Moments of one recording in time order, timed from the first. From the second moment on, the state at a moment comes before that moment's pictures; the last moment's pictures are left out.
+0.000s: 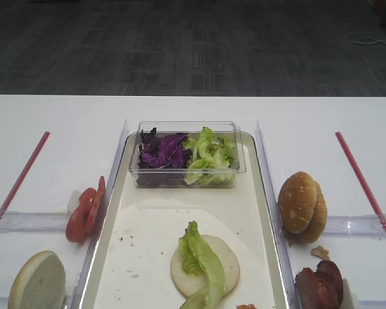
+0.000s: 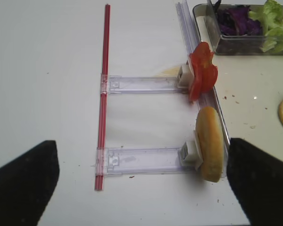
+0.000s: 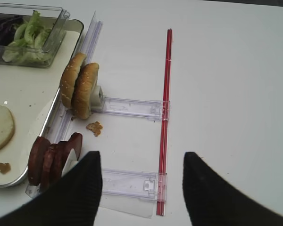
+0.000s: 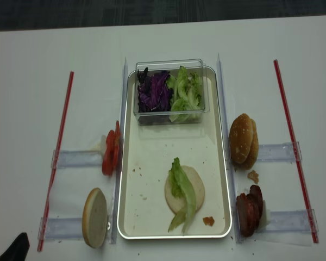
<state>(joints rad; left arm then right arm) -0.06 -0.02 -0.49 0.00 1.19 -0.12 -0.07 -0.02 -0.47 0.18 1.14 -0.18</state>
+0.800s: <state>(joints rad) -0.06 -0.02 -0.49 0.00 1.19 -0.12 -0.05 -0.02 -0.47 0.17 1.14 -0.16</state>
